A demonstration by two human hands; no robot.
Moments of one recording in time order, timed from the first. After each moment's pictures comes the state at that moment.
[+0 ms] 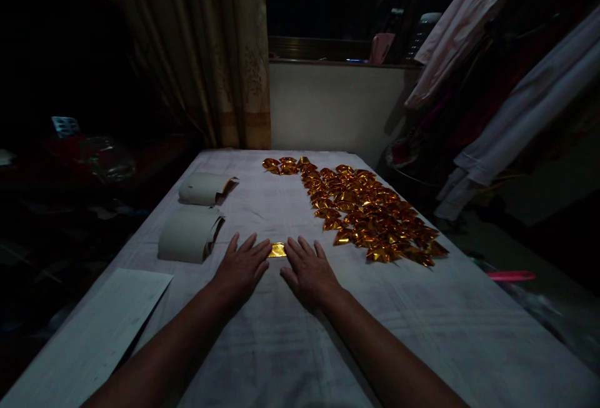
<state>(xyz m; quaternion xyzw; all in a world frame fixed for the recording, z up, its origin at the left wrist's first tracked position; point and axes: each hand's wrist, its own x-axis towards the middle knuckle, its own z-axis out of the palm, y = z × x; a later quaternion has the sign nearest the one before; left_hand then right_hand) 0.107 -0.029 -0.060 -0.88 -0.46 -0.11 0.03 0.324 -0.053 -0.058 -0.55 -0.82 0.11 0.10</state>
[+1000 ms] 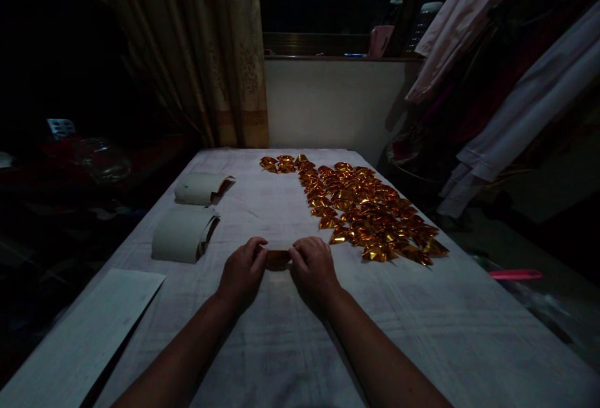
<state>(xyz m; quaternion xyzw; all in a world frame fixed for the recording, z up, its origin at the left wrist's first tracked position) 0.142 -0.037 -0.055 -0.78 -0.58 -0.24 -0.04 0.336 -0.043 -0.065 -0.58 -0.73 0.11 0.35</state>
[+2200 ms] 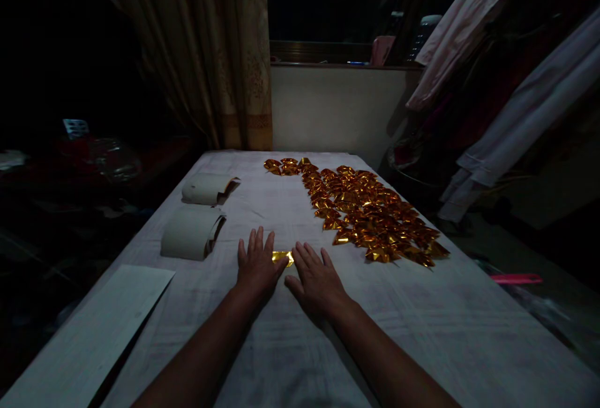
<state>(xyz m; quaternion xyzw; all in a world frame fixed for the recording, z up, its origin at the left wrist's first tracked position) 0.171 -0.036 -0.063 -0.74 -0.67 -0.07 -0.03 0.334 -0.071 -0.061 -0.57 -0.81 0.12 0.08</state>
